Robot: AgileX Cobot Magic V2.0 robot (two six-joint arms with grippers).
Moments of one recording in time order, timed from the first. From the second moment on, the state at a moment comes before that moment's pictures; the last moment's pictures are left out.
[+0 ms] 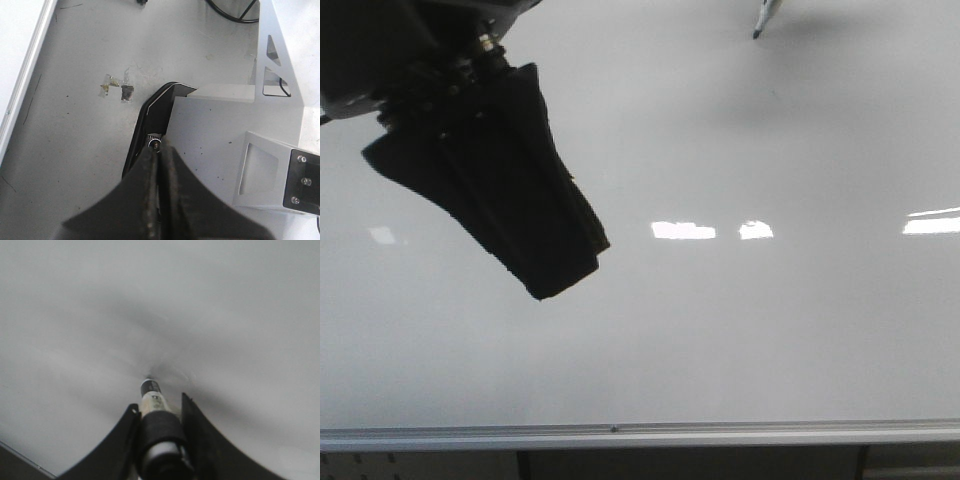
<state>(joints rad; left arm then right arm) -0.75 1.44 -1.09 -0.53 1.03 0.73 0.18 1.73 -1.93 0.19 1.04 -0.30</state>
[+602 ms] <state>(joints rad) -0.75 1.43 -1.09 -0.53 1.03 0.73 0.19 1.80 -1.93 0.19 1.07 -0.29</state>
